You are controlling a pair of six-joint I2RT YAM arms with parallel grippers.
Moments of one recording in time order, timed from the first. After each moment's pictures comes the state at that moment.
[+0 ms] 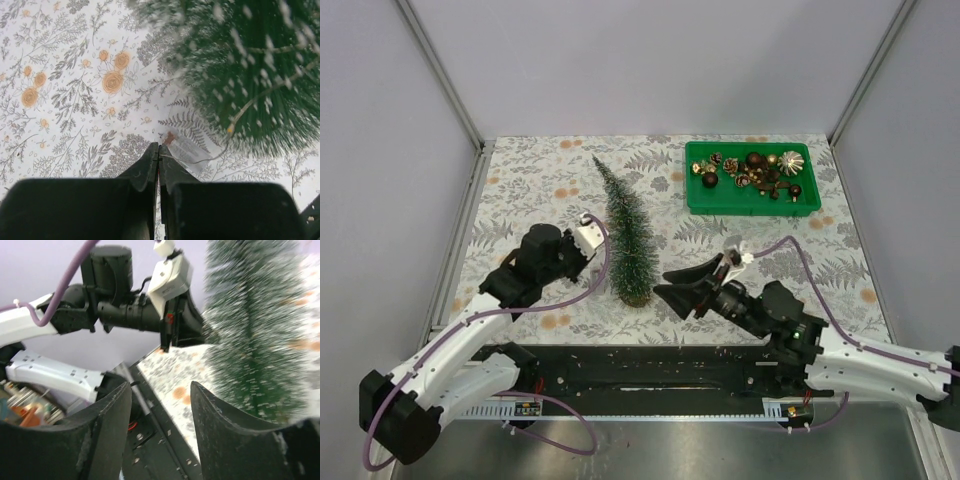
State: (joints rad) left arm -0.54 0.86 0.68 -0.36 0.12 0.37; right arm 1.17 0.73 0.45 0.45 0.10 0.54
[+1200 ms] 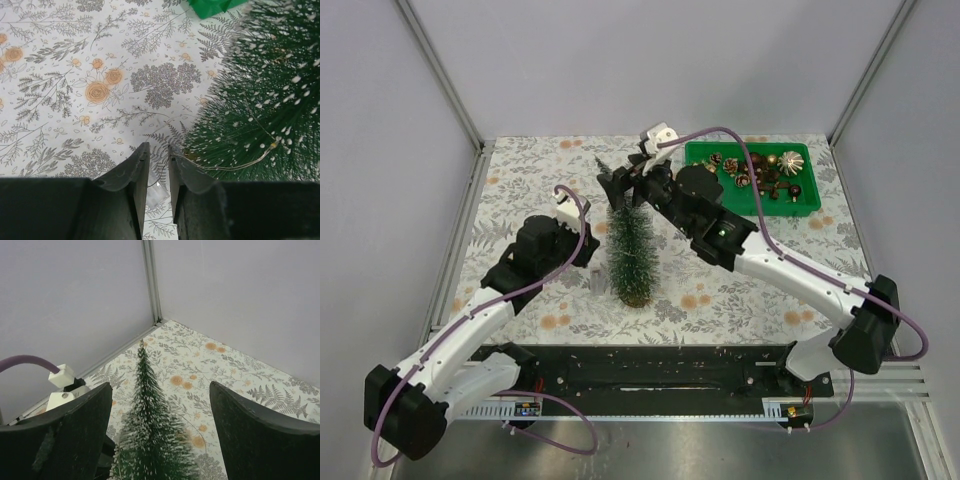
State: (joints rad) left arm -0.49 0.92 0.69 -0.20 0.12 -0.09; right arm 0.92 1.43 1.32 0.24 0.17 0.10
